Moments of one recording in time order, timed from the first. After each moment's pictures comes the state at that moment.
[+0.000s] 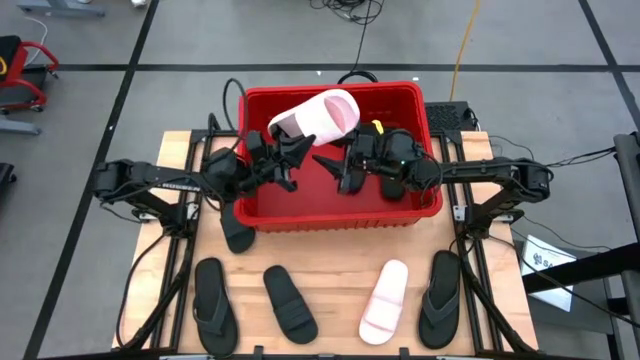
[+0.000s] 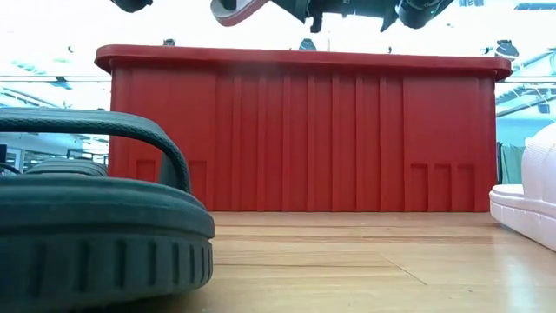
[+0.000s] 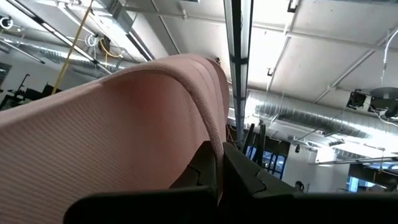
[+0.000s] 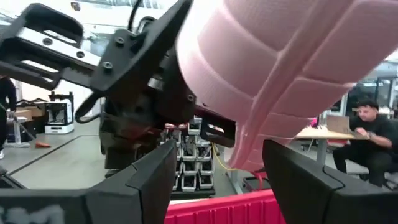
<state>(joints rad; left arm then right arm) 0.07 1.41 0.95 1.05 -0.21 -0.22 -0.20 1.50 1.01 0.76 -0.04 -0.01</state>
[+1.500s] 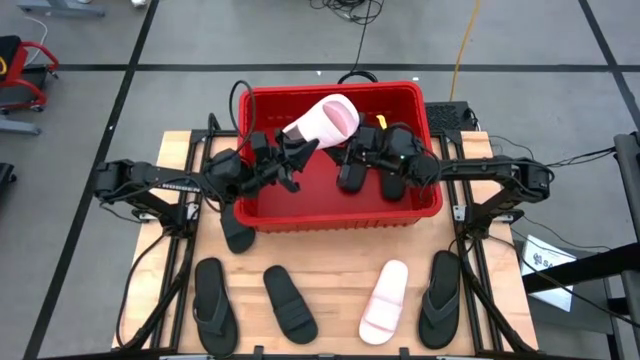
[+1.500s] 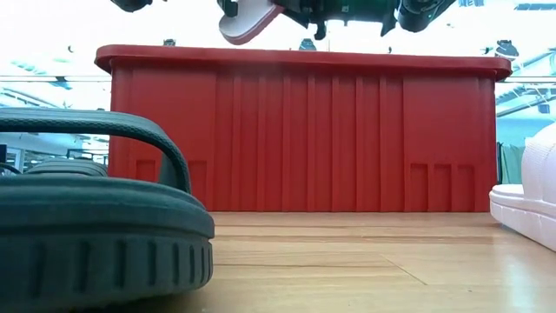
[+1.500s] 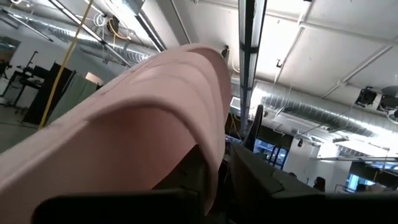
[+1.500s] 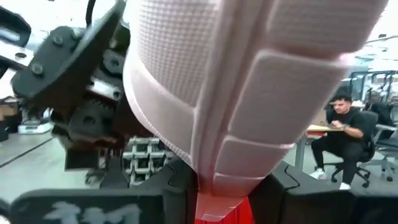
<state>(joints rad) 0.07 1.41 0.95 0.99 -0.25 -0.28 -0.25 1.50 1.01 0.73 -0.03 -0.02</state>
